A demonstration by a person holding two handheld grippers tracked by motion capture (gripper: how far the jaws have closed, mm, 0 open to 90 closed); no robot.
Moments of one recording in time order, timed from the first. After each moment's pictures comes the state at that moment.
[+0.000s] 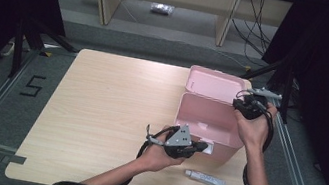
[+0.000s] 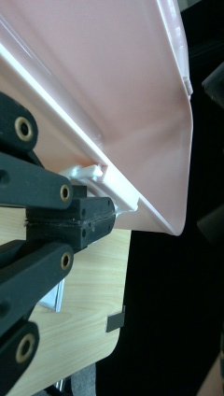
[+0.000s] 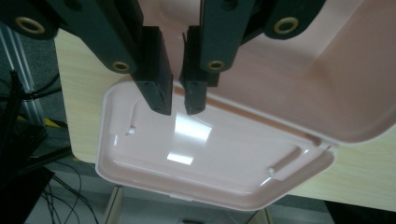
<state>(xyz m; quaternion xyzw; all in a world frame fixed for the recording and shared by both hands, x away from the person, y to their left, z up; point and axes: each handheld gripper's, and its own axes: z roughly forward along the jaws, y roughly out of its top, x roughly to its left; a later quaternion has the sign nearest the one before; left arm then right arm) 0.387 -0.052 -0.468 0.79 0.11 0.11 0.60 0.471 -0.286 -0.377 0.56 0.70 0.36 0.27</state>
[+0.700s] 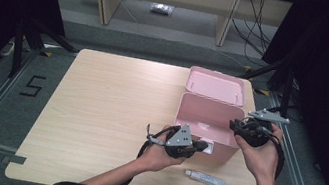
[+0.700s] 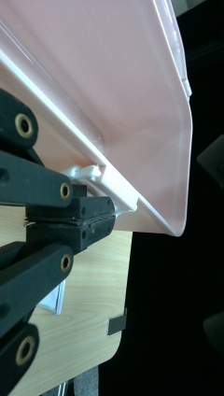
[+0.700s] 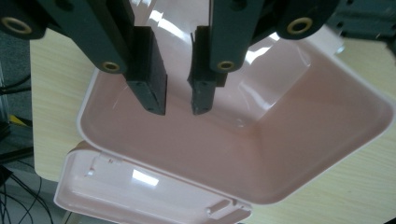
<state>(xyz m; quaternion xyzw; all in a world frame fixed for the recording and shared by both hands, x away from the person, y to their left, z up) 0.387 -0.053 -0.466 0.79 0.11 0.12 0.59 0.395 -0.291 -0.373 0.49 0.75 0.37 0.25</state>
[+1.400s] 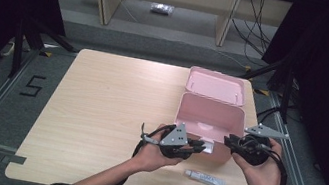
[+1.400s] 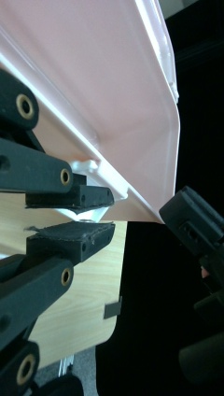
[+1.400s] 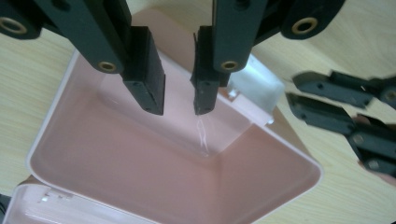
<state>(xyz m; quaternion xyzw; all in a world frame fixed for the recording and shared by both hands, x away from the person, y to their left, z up) 0.377 -0.035 -0.451 0.78 0.11 0.11 0.60 0.354 -0.285 -0.380 0.46 0.78 0.37 0.21</state>
